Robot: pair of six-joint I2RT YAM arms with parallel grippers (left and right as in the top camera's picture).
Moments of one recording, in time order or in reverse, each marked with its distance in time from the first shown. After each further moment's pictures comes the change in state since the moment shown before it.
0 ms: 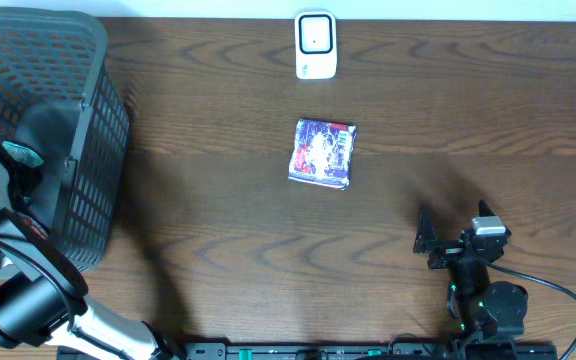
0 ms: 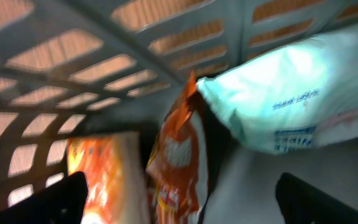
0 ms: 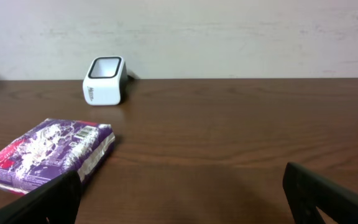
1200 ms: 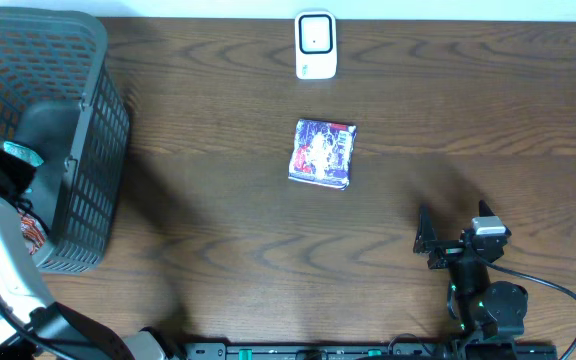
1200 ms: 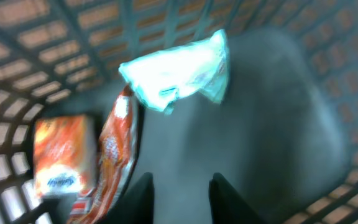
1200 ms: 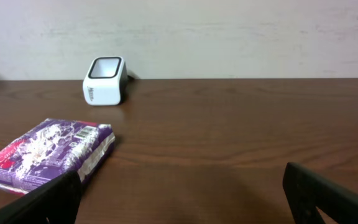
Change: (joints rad) left arm -0.001 -0.405 -0.158 0.044 0.295 0.029; right arm 0.000 0.000 0.000 0.000 0.000 0.000
